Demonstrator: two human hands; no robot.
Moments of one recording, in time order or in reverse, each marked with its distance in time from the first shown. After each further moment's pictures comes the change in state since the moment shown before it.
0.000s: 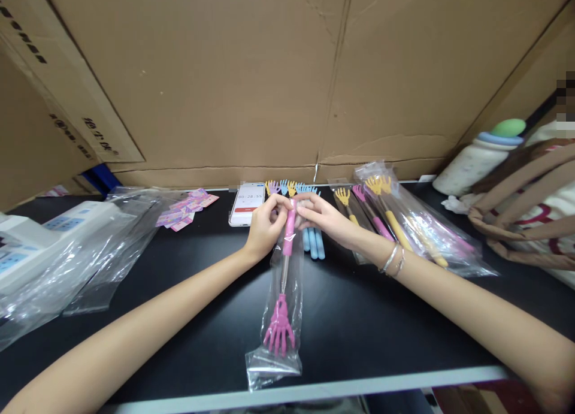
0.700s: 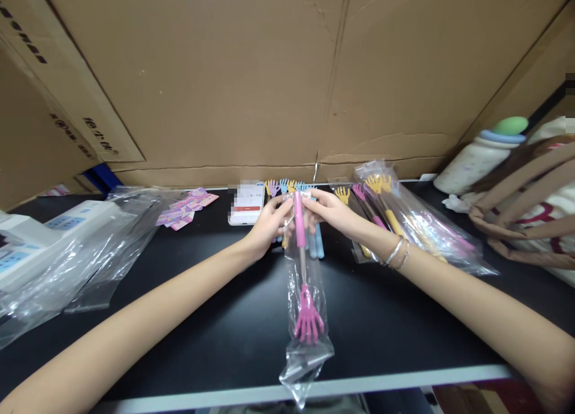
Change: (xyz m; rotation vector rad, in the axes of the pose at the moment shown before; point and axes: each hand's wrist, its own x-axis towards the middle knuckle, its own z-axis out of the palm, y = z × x) left_hand 0.006 0.016 0.004 -0.575 -0.125 -0.719; right_hand 0.006 -0.010 -0.014 -0.026 -0.131 -0.020
